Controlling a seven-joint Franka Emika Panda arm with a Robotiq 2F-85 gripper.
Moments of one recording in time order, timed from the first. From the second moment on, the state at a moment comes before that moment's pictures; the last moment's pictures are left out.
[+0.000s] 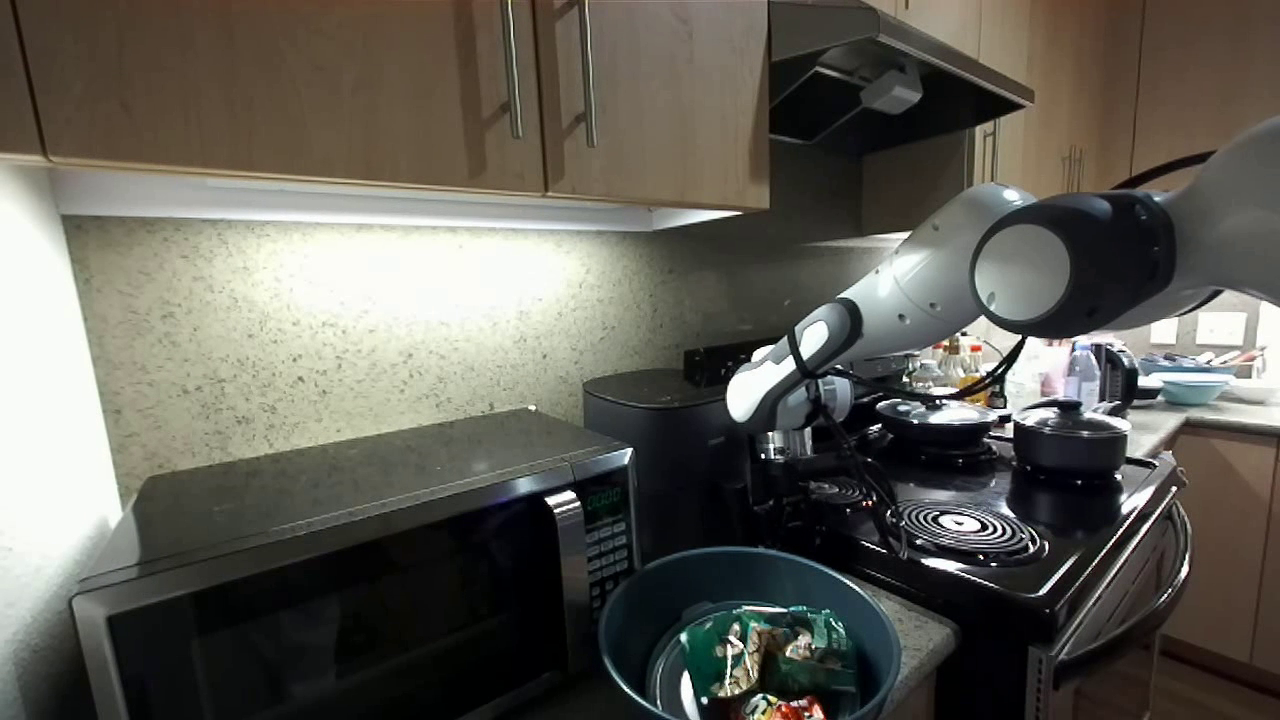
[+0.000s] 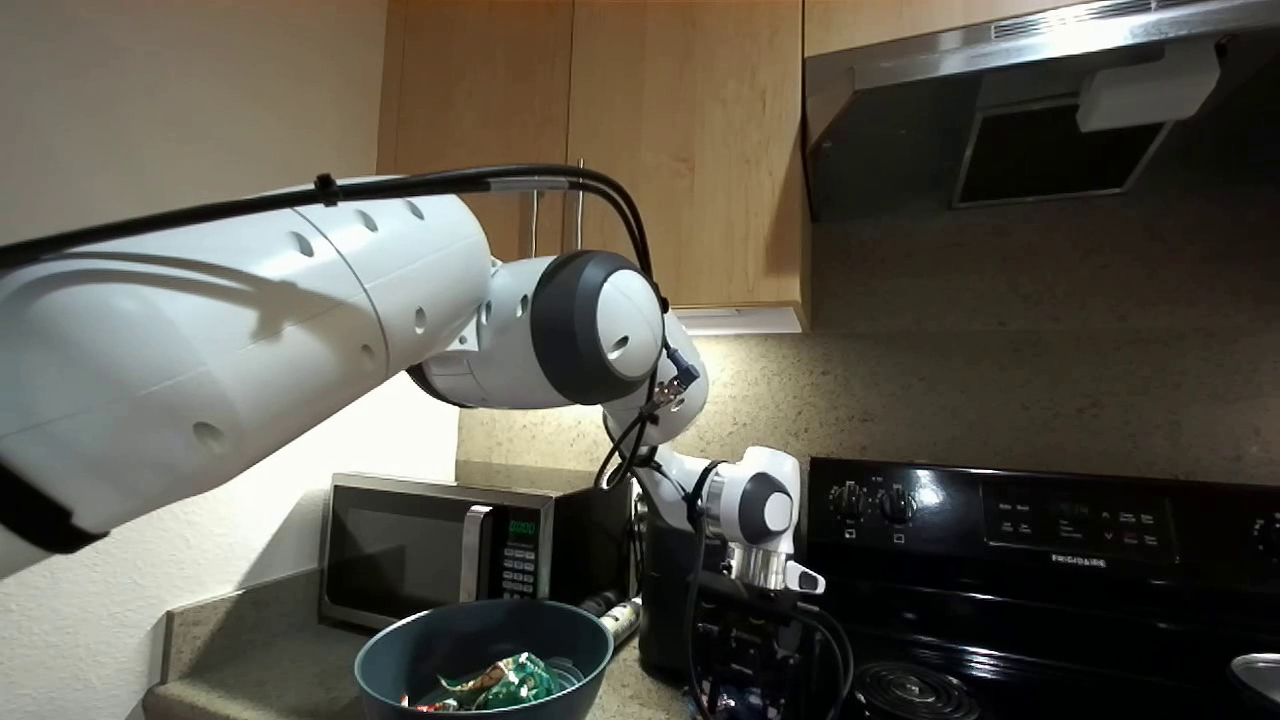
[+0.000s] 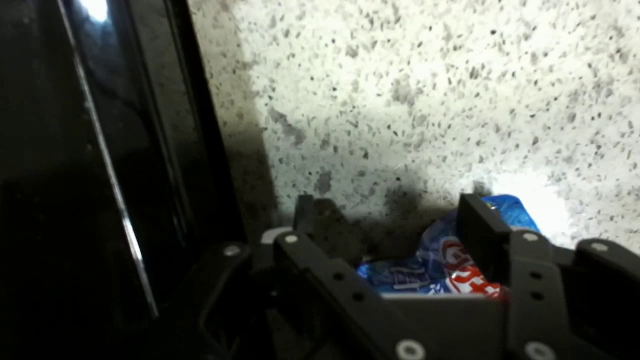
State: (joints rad) arm -0.21 0.95 -0.04 -1.26 0.09 2.03 -0.11
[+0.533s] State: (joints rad) arm -0.19 0.92 -0.04 -1.29 0.09 2.04 -0.14
